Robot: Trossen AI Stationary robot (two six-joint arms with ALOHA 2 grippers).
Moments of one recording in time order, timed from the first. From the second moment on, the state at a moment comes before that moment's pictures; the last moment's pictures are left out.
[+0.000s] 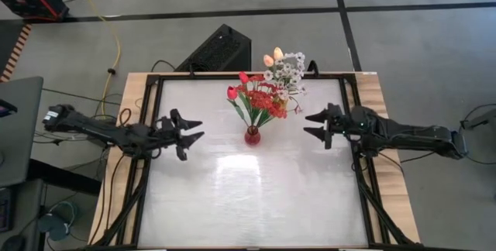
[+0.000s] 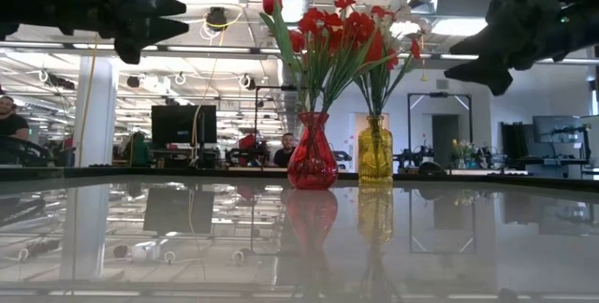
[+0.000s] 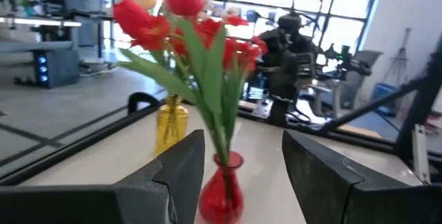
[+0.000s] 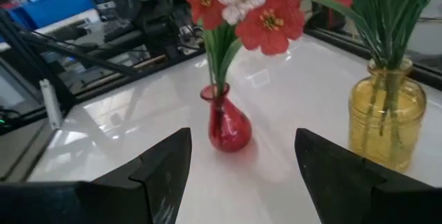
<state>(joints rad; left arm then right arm) -0.21 0.61 0.14 0.60 -0.50 -0.11 -0.21 0.39 0.23 -0.03 -0.02 0.31</state>
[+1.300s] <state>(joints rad) -0.21 0.55 0.14 0.36 -0.49 -0.30 0.05 0.29 0.01 0.22 0.22 0.31</state>
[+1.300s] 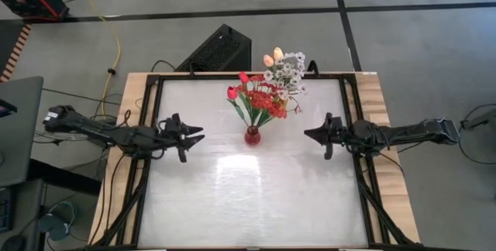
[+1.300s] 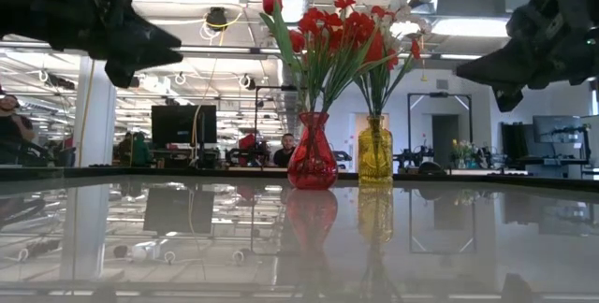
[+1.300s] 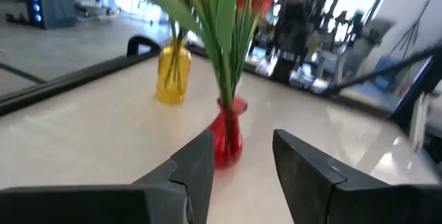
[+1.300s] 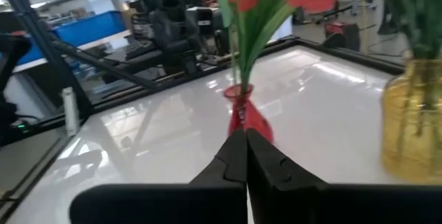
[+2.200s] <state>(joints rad) -0.21 0.28 0.02 0.36 -0.03 -0.11 0.22 0.29 0.04 0.22 0.19 0.40</state>
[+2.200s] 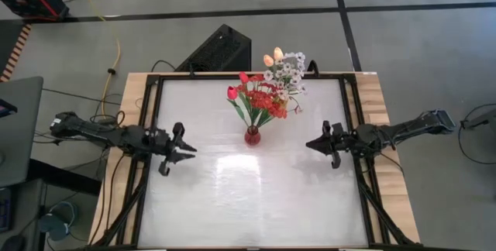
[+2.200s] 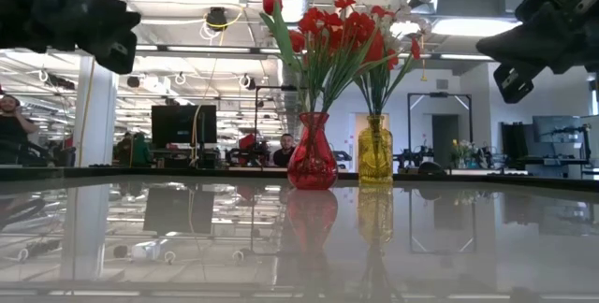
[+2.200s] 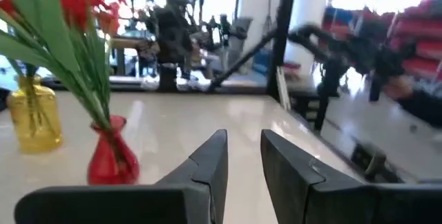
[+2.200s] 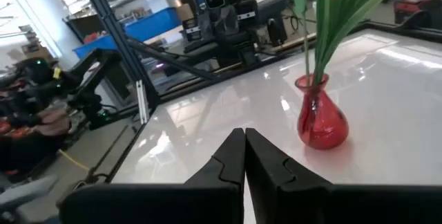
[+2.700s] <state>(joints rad) -0.20 0.27 0.02 0.06 -0.35 -0.17 0.22 0.29 0.04 0.21 0.19 0.38</state>
